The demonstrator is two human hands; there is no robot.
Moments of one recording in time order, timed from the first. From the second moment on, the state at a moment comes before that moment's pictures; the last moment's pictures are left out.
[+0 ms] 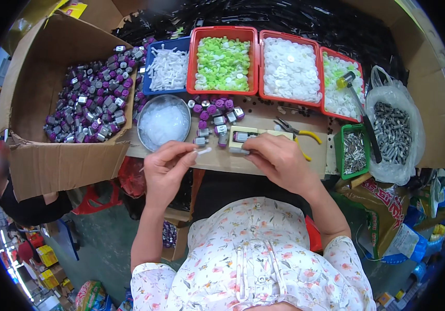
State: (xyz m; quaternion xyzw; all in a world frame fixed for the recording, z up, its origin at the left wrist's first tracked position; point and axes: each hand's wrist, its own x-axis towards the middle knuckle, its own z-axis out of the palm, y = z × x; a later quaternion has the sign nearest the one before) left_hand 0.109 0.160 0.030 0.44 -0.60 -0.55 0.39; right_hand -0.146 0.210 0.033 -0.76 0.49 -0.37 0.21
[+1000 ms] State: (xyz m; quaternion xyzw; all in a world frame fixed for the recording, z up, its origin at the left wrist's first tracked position) left_hand 0.052 0.148 0.021 0.33 -0.70 -0.58 0.26; right_hand -0.168 0.230 0.027 -0.81 0.47 -0.33 0.09
